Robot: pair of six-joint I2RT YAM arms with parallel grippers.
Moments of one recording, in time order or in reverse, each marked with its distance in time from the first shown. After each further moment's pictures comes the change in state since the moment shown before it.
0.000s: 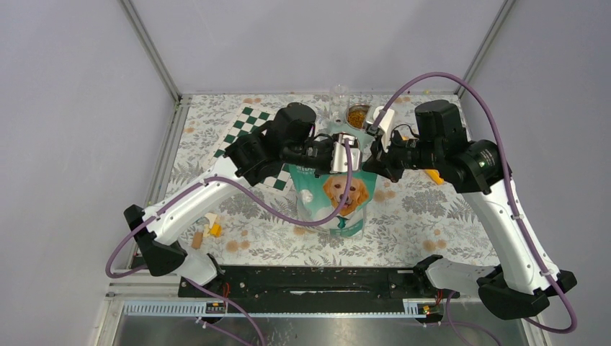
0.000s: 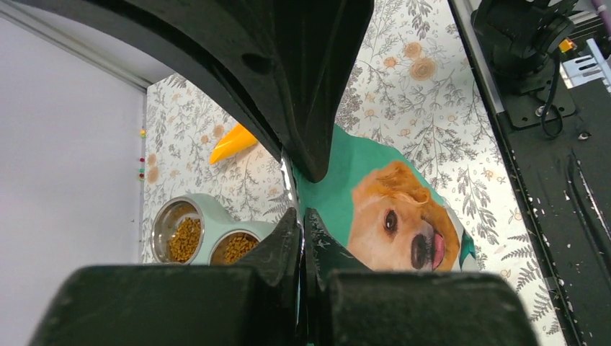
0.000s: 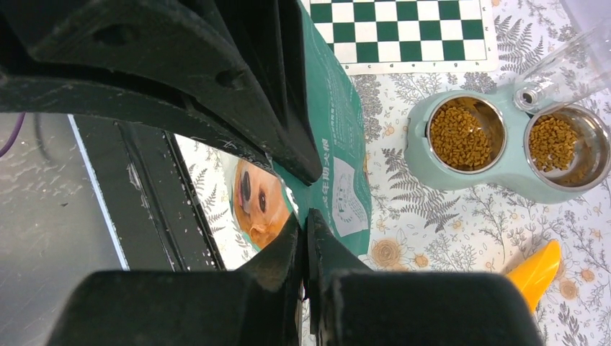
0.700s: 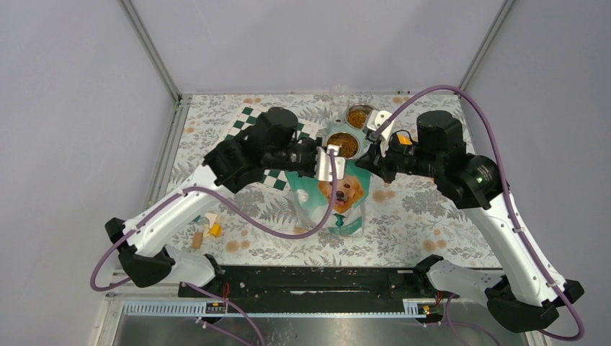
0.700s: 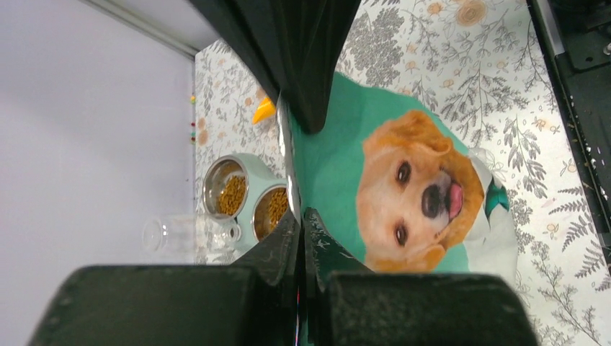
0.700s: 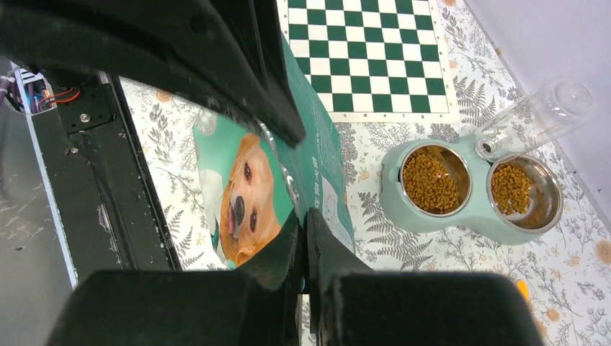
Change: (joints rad) left arm 0.010 -0.097 -0.045 -0.063 -0.135 0.138; right arm 0.042 -0.106 -0.154 0.232 0.060 0.032
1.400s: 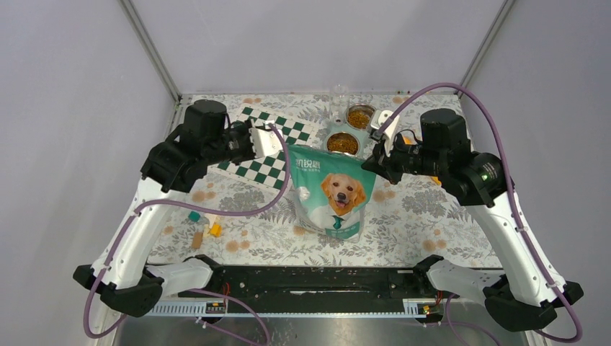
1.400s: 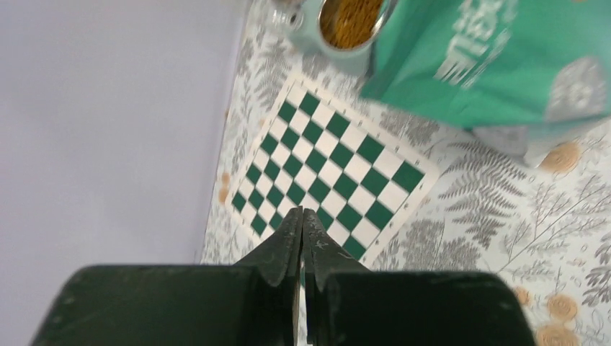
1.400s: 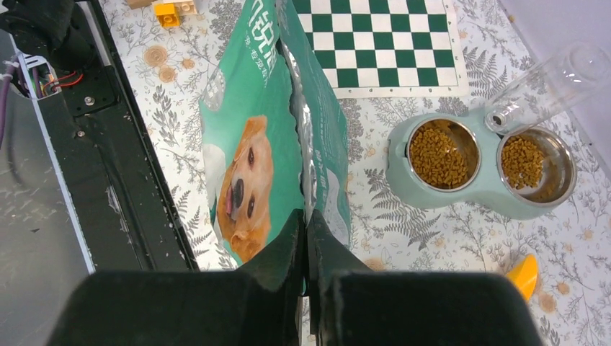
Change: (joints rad) left arm 0.373 -0.230 -0.063 -0.255 -0.097 0.059; right arm -0.026 0.015 0.032 -0.071 -0.024 -0.008
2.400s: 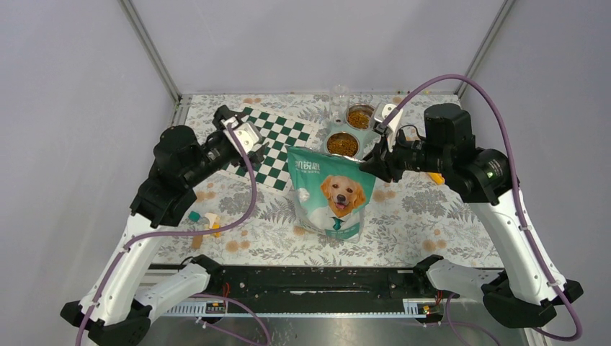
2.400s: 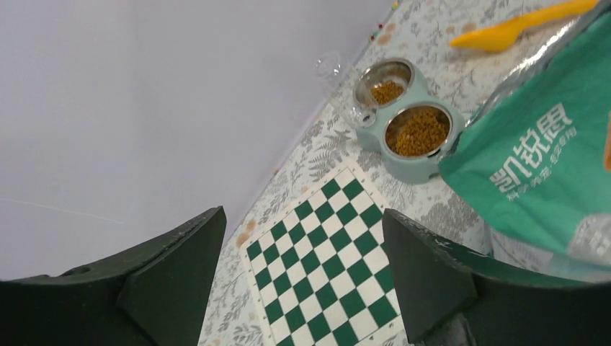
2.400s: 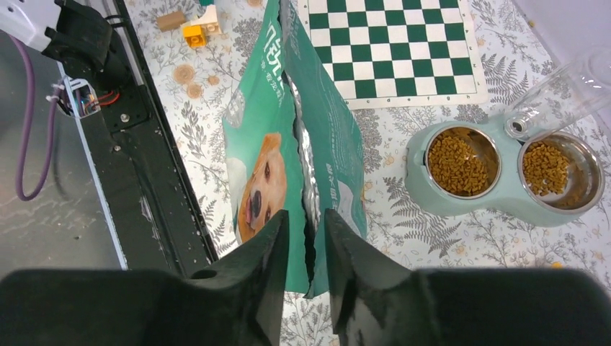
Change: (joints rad) left arm 0.065 -0.248 -0.290 0.454 -0.044 -0.288; right arm -0.008 0.033 0.080 -0.055 -0.048 0.053
